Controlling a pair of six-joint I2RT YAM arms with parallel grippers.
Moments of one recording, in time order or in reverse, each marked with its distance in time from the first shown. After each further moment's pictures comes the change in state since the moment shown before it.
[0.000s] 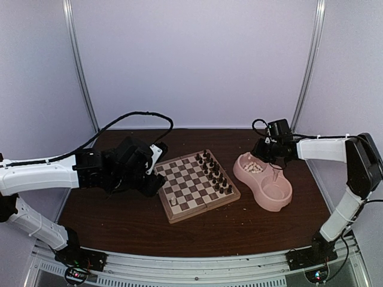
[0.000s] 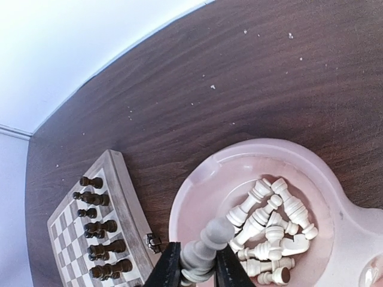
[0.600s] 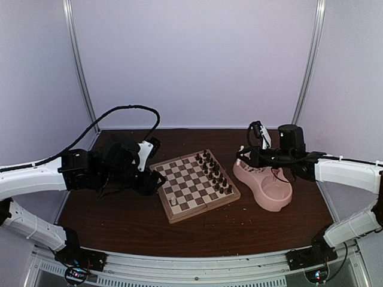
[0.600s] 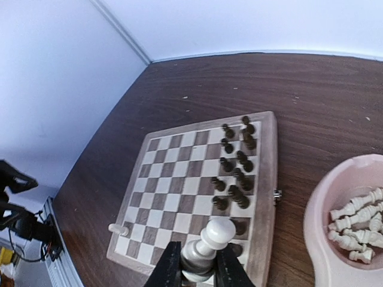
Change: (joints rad) left arm 0.000 -0.111 -0.040 0.036 0.097 -0.107; right arm 0.143 -0.346 -0.241 0.188 -0.295 -0.287
